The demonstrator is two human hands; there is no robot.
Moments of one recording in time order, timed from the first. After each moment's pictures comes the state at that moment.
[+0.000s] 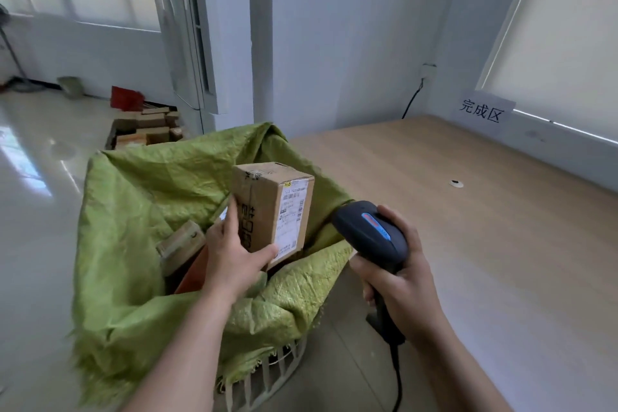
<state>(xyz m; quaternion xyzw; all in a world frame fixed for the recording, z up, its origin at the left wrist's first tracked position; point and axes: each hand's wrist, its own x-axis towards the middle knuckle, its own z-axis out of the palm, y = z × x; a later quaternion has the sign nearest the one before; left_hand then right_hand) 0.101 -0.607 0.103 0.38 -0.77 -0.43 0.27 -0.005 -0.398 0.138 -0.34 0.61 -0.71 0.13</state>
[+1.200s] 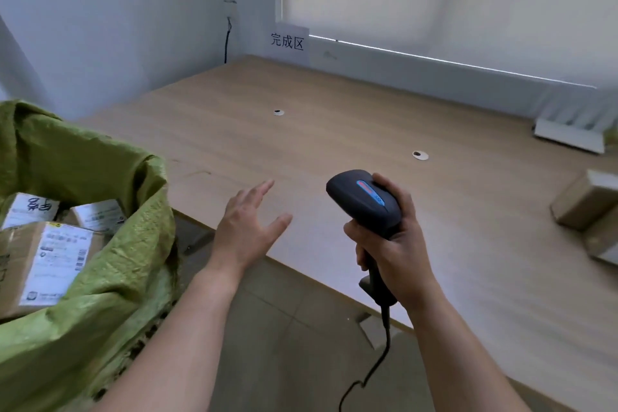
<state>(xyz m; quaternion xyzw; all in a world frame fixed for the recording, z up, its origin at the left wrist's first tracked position) 0.007 -0.369 0.100 0.04 -0.90 -0.40 0.16 0.027 -0.153 0.132 -0.12 0.69 -0.71 -0.03</state>
